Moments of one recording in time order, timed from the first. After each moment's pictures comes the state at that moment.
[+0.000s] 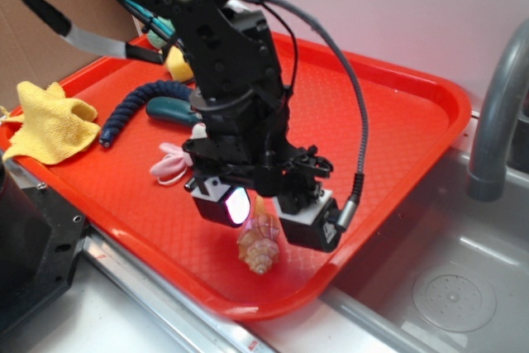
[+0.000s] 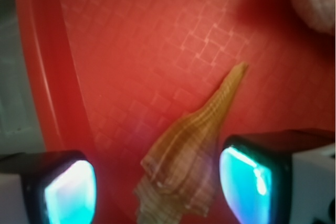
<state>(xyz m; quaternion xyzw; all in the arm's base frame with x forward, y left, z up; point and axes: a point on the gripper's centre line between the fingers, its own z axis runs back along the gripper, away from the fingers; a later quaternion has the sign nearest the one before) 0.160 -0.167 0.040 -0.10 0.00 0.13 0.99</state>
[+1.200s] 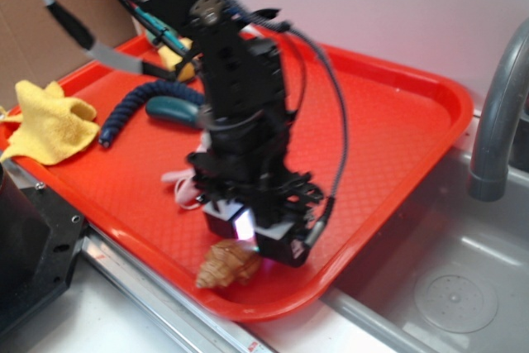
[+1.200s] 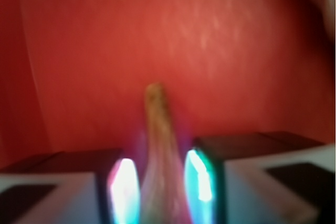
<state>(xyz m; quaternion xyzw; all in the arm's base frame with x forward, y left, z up) 0.141 -0.159 0.028 -0.07 0.05 0.07 0.99</state>
